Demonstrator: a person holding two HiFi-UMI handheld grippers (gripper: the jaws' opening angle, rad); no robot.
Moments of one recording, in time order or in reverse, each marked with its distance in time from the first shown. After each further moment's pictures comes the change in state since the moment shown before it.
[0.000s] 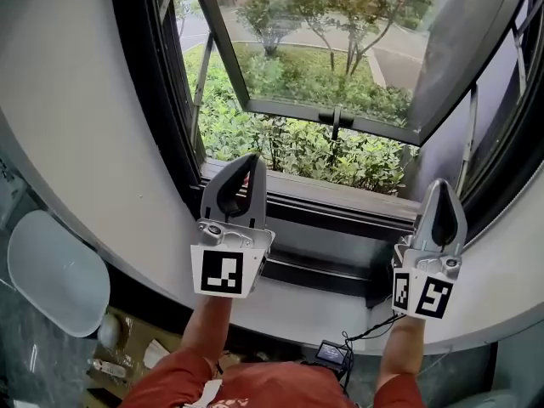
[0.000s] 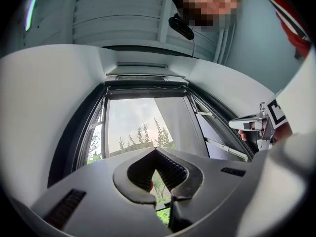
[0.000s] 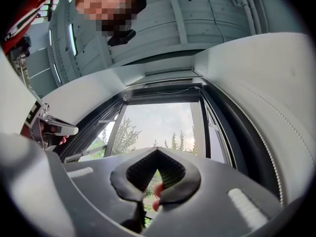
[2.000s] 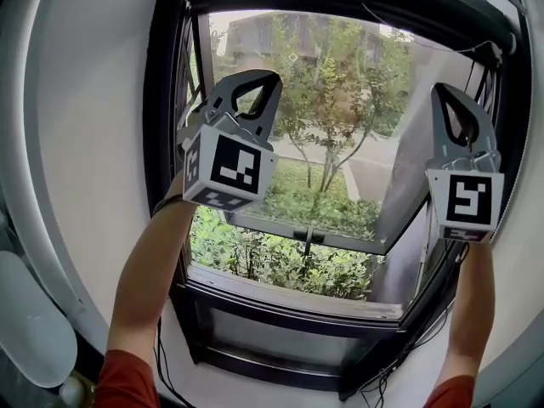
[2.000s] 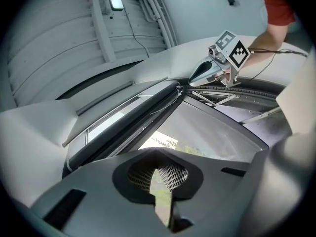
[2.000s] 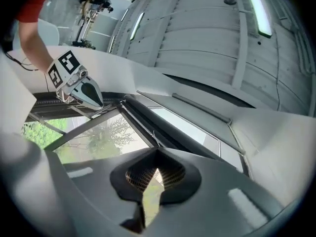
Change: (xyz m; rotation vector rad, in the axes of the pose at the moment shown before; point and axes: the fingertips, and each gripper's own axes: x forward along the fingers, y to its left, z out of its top) left arm 0.200 0.058 0.240 0.685 -0.233 -0.043; right arm 0.227 -0.027 0.250 -0.663 -0.256 0.095
